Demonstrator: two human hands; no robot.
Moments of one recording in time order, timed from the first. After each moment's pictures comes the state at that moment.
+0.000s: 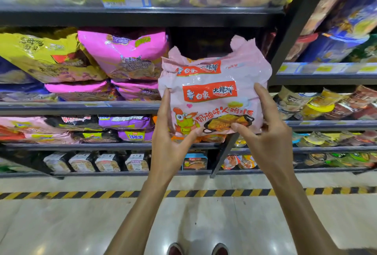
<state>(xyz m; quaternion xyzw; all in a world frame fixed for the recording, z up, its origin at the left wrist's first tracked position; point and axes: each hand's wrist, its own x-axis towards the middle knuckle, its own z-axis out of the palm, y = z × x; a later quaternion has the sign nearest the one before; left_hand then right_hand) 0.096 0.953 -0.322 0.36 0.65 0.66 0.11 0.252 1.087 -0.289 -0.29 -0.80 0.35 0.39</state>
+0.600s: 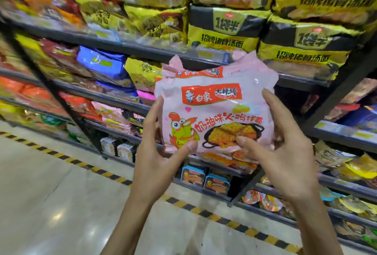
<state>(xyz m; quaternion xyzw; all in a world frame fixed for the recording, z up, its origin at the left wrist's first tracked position) 0.121 0.803 -0.172 0.26 0.70 0.67 0.02 0.234 0.998 -0.134 -0.15 -0.83 0.43 0.31</state>
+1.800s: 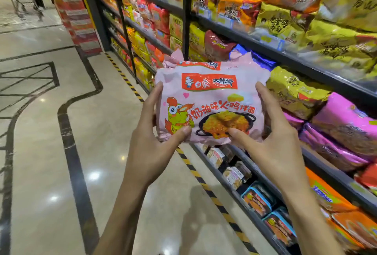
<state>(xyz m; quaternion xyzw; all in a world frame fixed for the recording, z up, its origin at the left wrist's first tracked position) 0.130 0.530 -0.156 0.02 0.77 0.60 -0.21 0.116 0.755 -0.124 0.11 -0.85 0.48 0.16</state>
